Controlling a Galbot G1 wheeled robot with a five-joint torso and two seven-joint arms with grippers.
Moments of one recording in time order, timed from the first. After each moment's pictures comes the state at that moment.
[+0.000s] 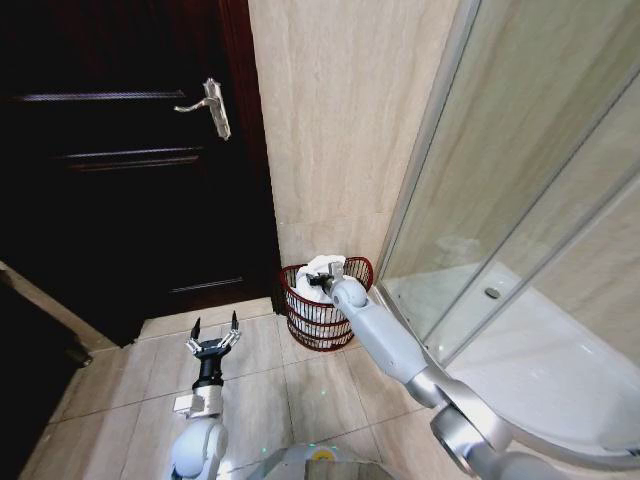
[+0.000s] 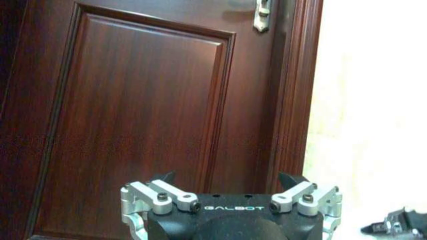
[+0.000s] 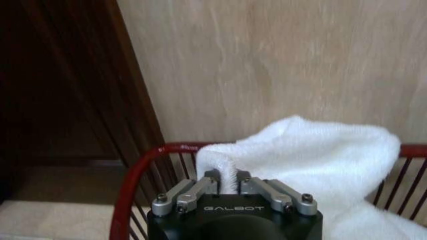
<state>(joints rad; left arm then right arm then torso) 1.63 -1.51 -0.66 -1.91 -0.27 -0.44 -0.02 -0.52 1.42 -0.15 1.28 0.64 -0.49 0.17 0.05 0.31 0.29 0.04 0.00</state>
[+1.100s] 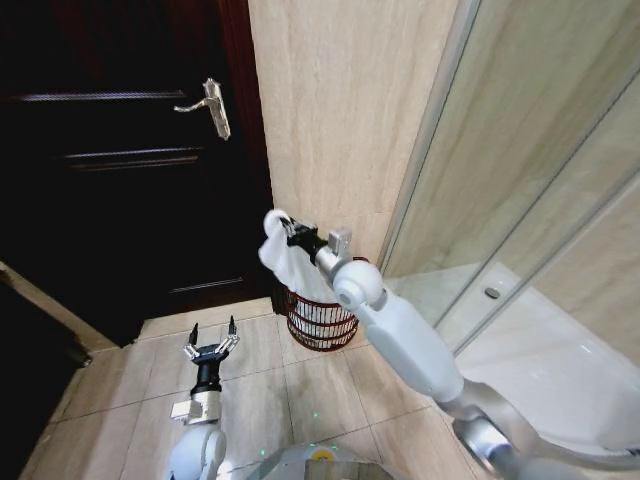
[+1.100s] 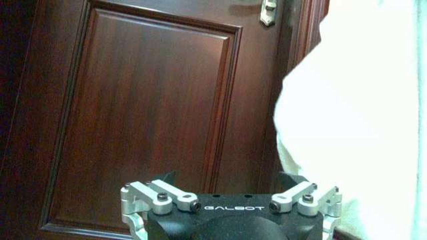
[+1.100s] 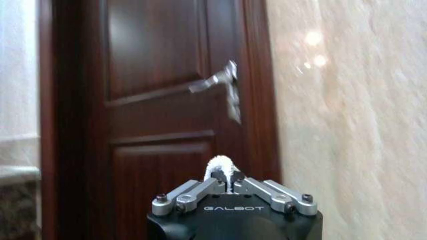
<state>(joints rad) 1.65 -1.52 -0.66 -1.88 -0.27 -0.47 -0.02 -0.42 1.32 -0.19 1.93 0.73 -0.39 0.19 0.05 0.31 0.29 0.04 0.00</state>
